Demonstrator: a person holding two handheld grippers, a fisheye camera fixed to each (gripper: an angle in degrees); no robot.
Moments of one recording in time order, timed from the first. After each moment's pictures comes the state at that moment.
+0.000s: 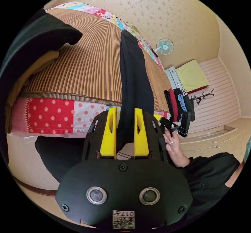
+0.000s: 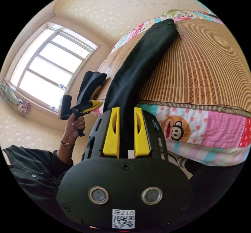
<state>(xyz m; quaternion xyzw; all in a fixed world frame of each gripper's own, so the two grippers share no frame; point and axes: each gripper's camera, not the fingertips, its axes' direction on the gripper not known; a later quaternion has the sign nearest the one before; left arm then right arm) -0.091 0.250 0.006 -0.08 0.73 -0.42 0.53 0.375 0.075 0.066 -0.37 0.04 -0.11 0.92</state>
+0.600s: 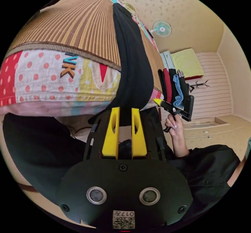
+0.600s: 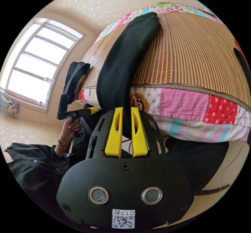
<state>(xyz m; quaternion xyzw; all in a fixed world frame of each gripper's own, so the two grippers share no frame) -0.023 0.246 -0.060 -0.09 0.78 -0.38 0.48 0.385 0.045 0.019 -0.40 0.14 -0.12 0.90</state>
